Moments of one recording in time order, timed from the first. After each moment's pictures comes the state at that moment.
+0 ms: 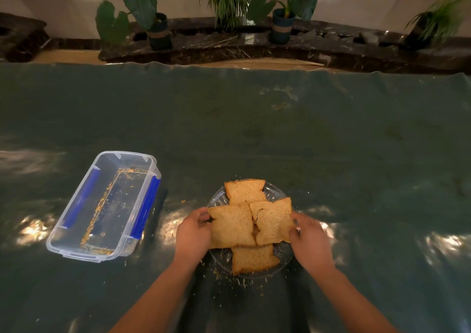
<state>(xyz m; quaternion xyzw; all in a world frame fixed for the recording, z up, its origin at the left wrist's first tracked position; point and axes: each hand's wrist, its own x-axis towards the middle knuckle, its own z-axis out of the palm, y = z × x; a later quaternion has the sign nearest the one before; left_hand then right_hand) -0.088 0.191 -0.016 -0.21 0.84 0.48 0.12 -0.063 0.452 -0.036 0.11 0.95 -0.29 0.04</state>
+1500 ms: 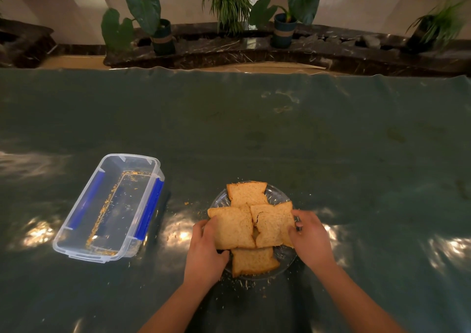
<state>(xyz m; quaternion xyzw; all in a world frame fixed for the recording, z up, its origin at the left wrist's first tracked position) -0.049 0.196 -0.047 -0.06 0.93 0.36 0.10 -0.073 0.454 -0.046 0.13 0.93 -0.35 0.04</state>
